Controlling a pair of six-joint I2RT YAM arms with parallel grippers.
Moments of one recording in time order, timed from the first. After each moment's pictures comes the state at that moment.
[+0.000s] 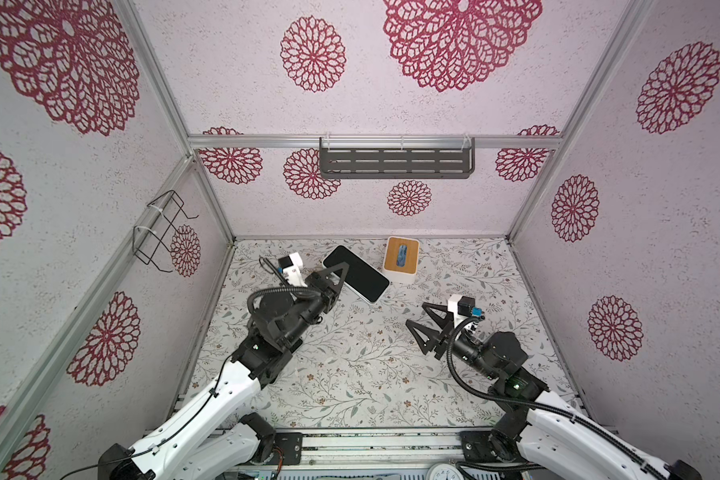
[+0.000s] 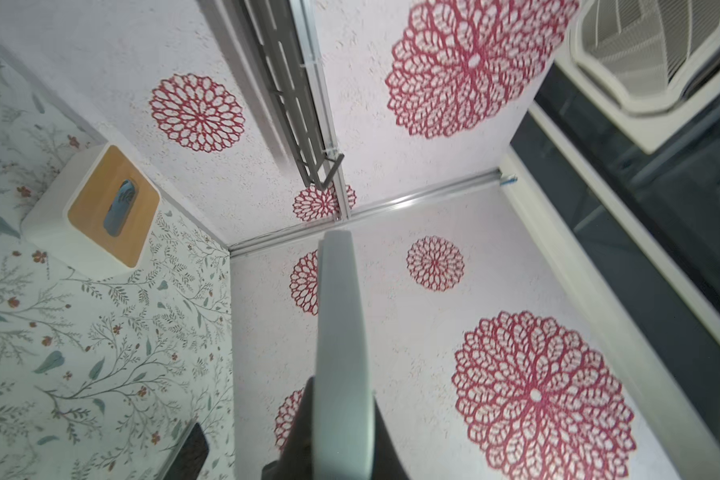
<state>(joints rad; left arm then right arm) -0.57 1.00 0.92 0.17 0.14 -1.23 0.72 0.65 0.43 0.31 -0.21 0.24</state>
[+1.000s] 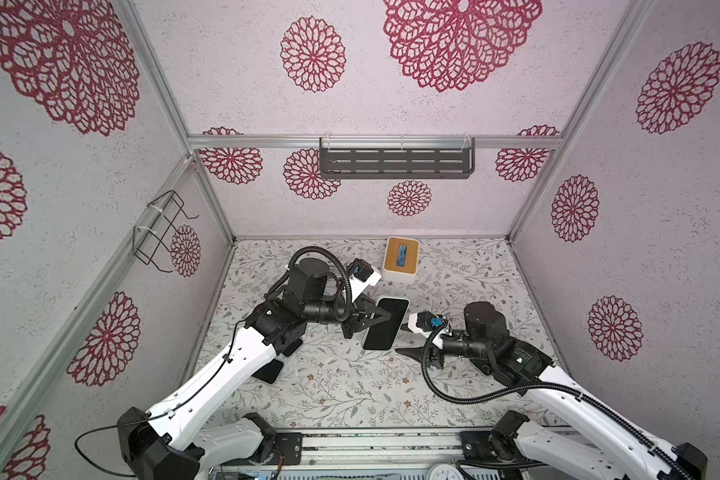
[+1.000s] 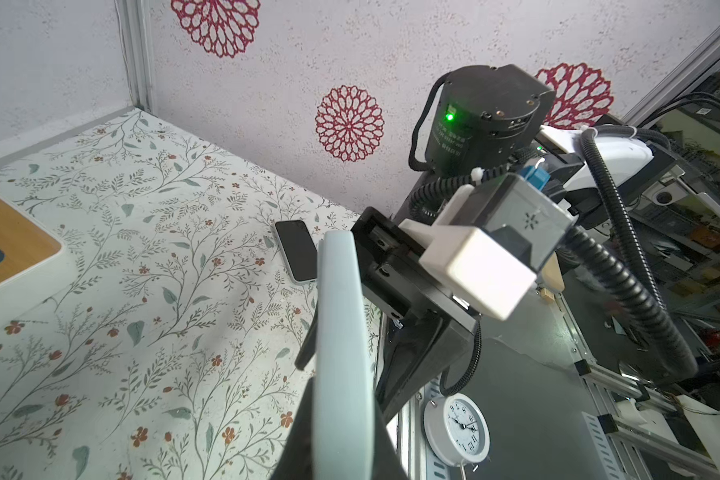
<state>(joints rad) -0.65 1.18 1.15 -0.37 0.77 -0.06 0.73 0.89 0.77 -0.29 -0.57 -0.35</state>
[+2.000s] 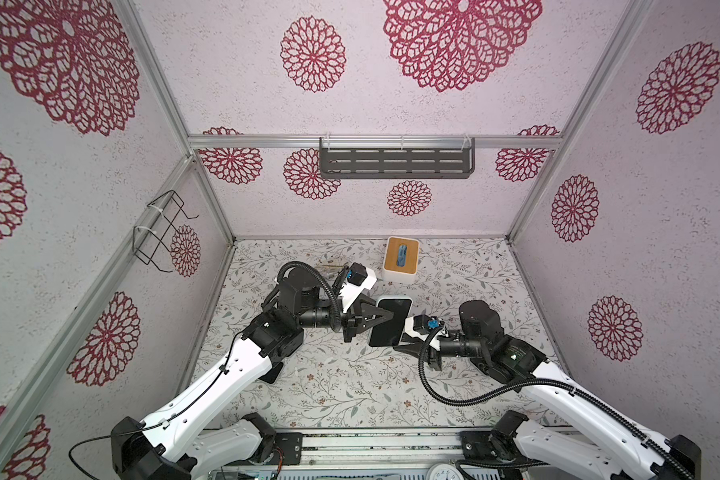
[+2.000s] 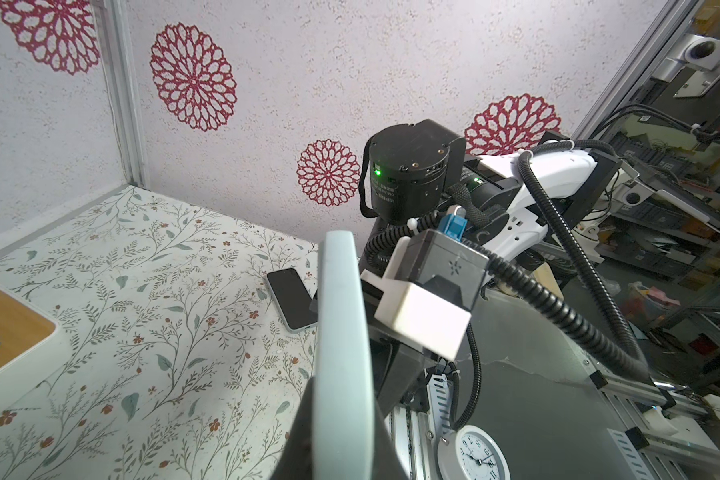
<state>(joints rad) -0.66 1.12 1.05 -0.13 0.79 -0.09 0.73 0.92 0.77 -0.27 -0.64 -0.37</state>
